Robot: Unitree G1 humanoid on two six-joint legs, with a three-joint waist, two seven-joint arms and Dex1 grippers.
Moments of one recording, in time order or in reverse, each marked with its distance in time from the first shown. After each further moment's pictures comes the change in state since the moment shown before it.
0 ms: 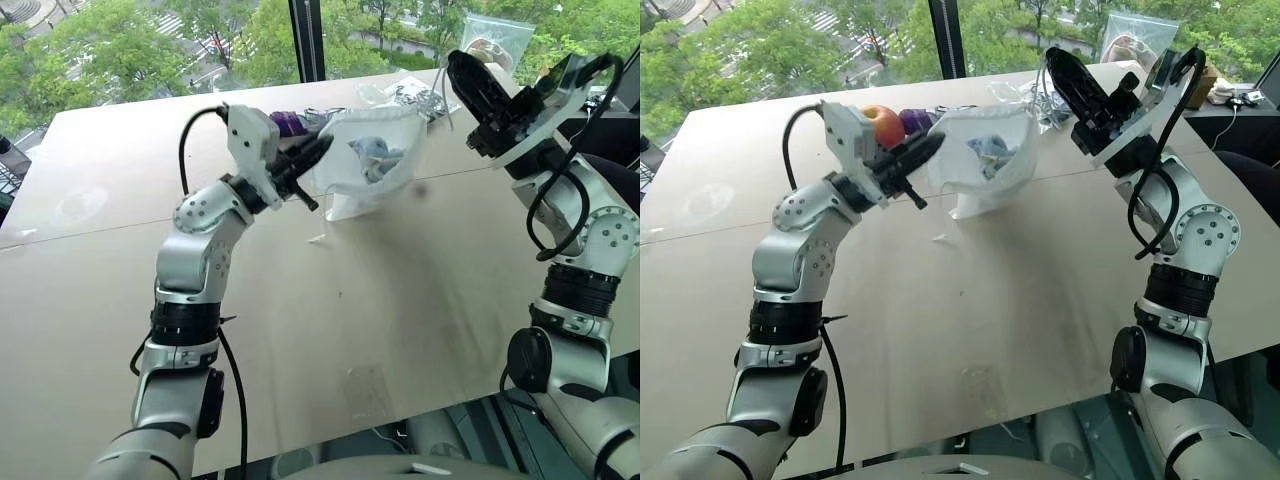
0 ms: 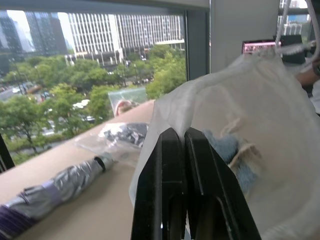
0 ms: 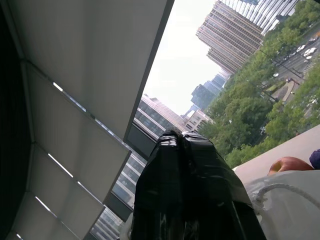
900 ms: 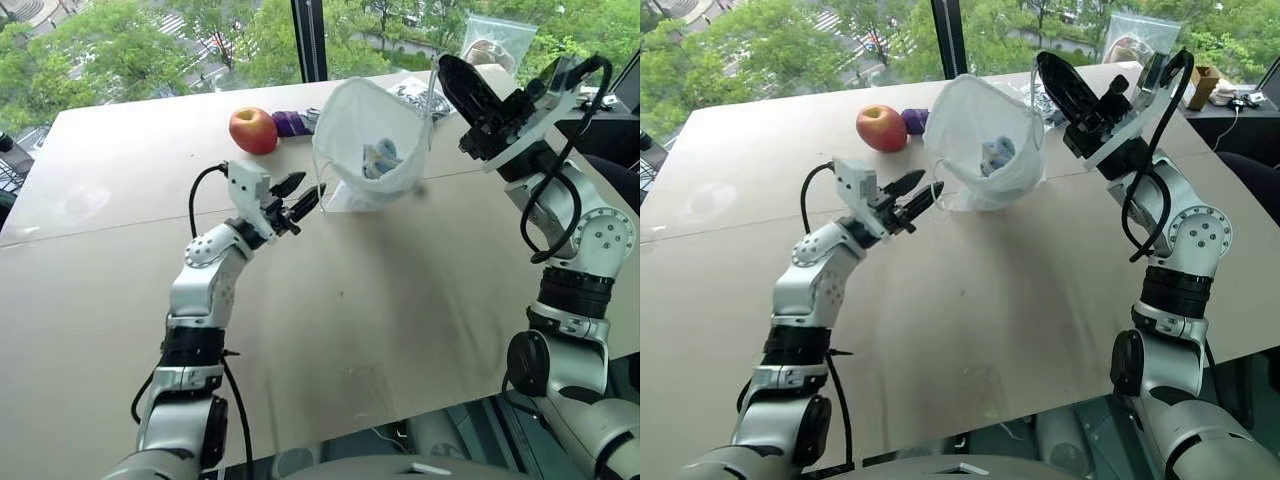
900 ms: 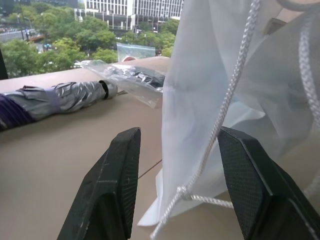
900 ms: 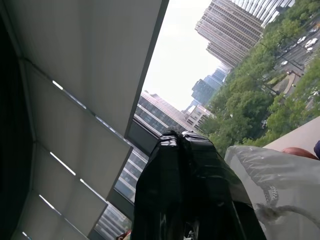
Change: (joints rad) left arm 0.081 -0.069 0.028 0.232 0.014 -0.153 -0.017; right arm 0.010 0.000 0.037 -0.015 0.037 -0.038 -0.031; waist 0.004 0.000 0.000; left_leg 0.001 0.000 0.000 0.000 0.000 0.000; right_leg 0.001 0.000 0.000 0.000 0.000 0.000
